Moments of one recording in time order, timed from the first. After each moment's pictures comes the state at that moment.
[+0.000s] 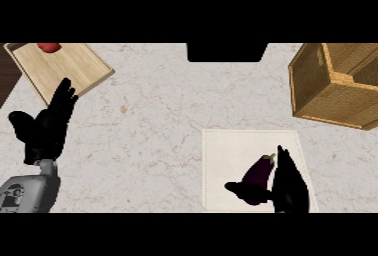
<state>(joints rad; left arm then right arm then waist) -0.19 0.26 0.07 -1.48 0.03 0.14 0.16 0.12 0.00 0.31 -1.65 0.98 -0.11 0.94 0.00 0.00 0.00</state>
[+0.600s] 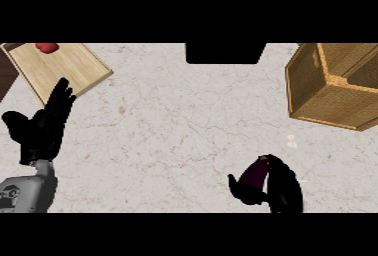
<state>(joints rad) -0.19 0.26 0.09 -1.49 0.03 0.11 0.17 0.11 -0.03 0.34 -1.60 0.94 -0.11 0.85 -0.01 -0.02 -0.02</state>
